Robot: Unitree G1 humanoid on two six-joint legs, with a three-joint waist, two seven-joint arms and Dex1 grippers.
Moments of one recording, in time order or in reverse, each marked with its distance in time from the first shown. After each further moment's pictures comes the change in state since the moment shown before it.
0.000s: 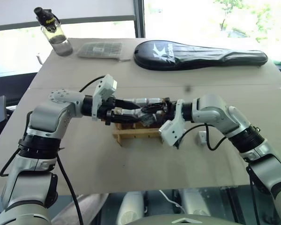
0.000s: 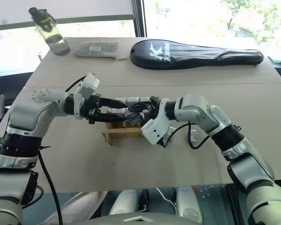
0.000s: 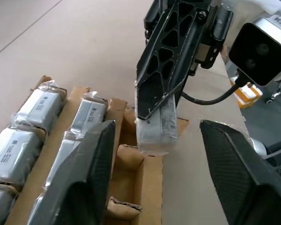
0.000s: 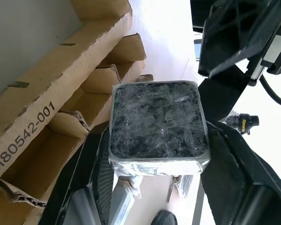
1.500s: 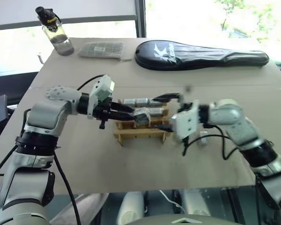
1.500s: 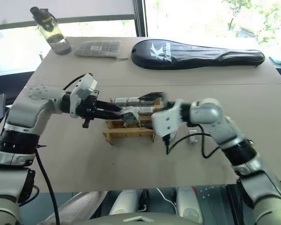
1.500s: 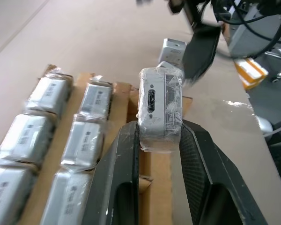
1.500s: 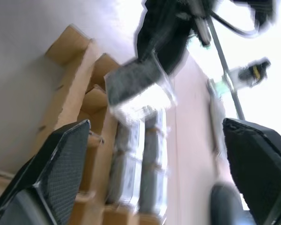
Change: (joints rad) left arm -0.034 0.040 -0.007 0.106 0.065 -0.174 -0.089; right arm 0.276 -0.134 -0.213 -0.351 0.558 0.563 0.175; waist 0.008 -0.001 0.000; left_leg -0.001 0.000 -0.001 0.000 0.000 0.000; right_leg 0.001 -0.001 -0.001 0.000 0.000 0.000
